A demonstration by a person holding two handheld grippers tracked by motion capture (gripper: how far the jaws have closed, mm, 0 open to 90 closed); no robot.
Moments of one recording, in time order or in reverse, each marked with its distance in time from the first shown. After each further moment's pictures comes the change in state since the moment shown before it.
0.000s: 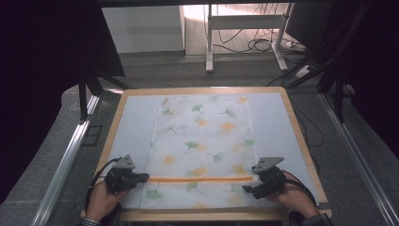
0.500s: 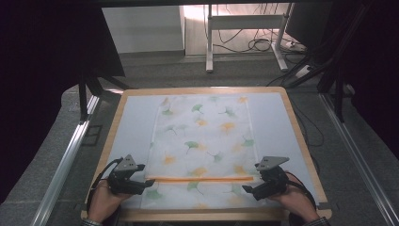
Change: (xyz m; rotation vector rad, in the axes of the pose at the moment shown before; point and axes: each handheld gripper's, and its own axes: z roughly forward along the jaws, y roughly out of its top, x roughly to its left) left arm -0.013 0.005 -0.001 -0.064 0.093 0.038; right arm 0.008 0.006 -0.016 -0.062 -0.026 0.058
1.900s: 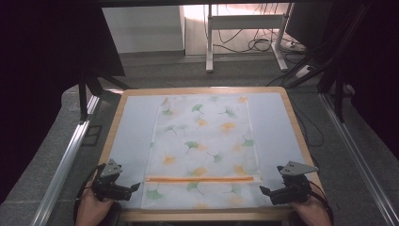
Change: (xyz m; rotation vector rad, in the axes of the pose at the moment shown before) left arm 0.012 -0.032 -0.022 0.027 0.169 -0.096; right arm -0.003 -0.033 -0.048 -0.084 -0.142 0.140
